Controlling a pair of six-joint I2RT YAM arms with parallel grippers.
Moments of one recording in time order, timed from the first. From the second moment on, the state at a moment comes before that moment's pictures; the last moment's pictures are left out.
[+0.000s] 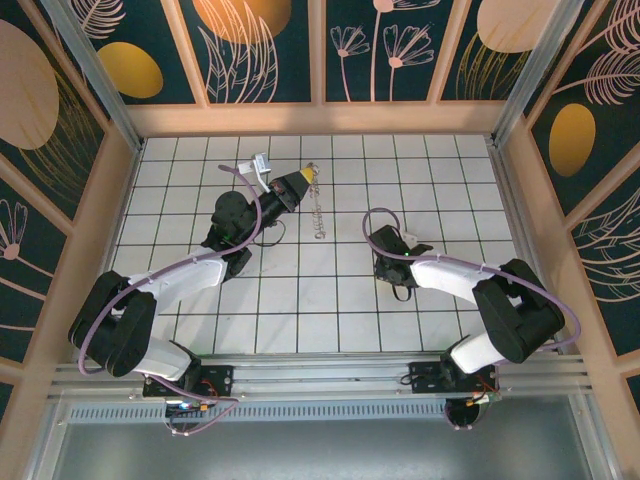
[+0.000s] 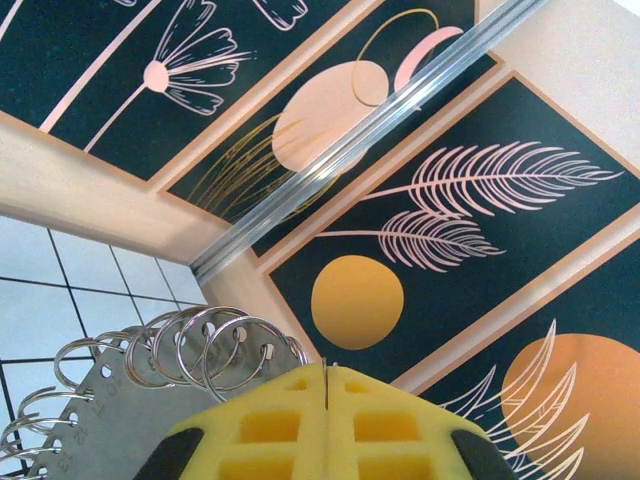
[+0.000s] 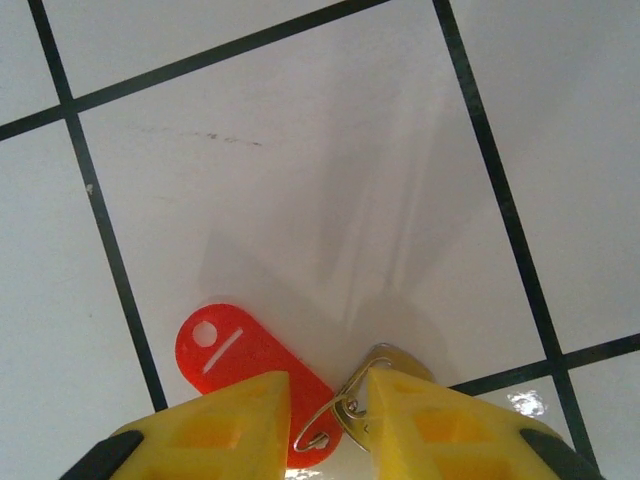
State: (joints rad) left arm -0.58 1.45 0.78 0.86 0.25 -0.97; right arm 0.62 1.48 0.69 -0.41 0.30 0.83
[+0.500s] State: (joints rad) left arm -0.58 1.45 0.78 0.88 0.26 -0.97; right arm 0.63 1.48 0.69 -0.42 0.31 0.84
